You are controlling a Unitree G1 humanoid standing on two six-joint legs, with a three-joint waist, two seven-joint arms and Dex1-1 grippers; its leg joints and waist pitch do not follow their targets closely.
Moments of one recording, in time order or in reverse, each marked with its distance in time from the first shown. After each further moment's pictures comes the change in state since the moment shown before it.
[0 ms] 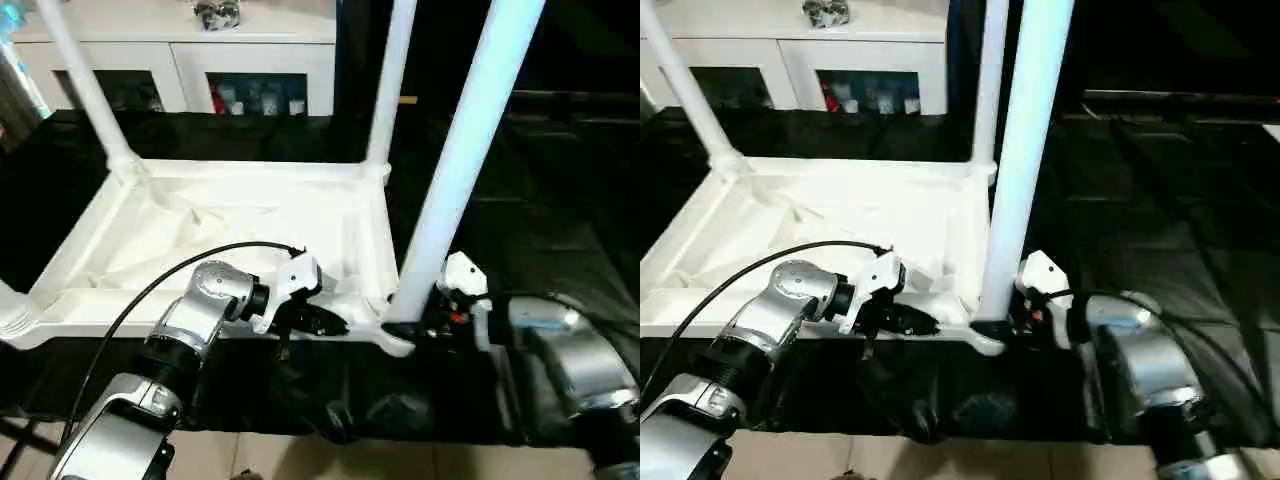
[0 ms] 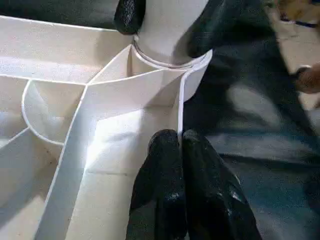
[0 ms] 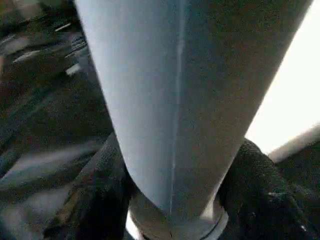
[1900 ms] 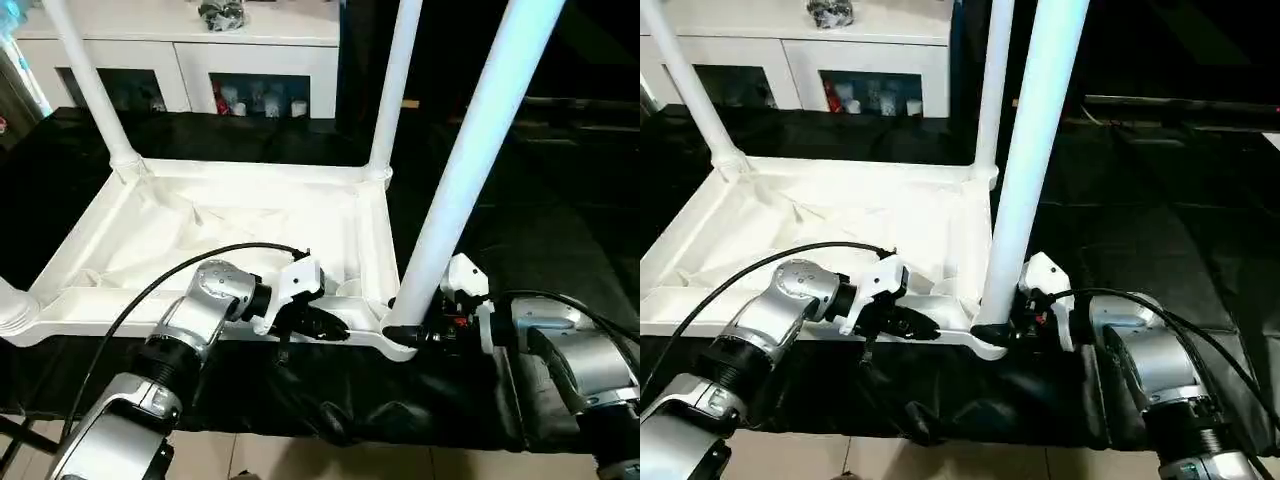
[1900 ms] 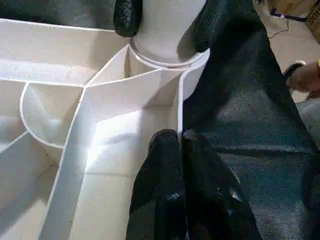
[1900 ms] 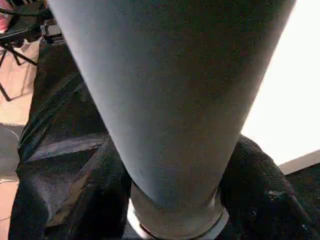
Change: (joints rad) left arm 0.000 0.010 -0.035 -0.008 -0.002 -0.018 -0.092; right arm 0.004 -0.099 0.050 -0.019 0.035 0.002 0.179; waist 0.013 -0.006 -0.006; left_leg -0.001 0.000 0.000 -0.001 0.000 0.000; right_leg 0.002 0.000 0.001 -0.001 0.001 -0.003
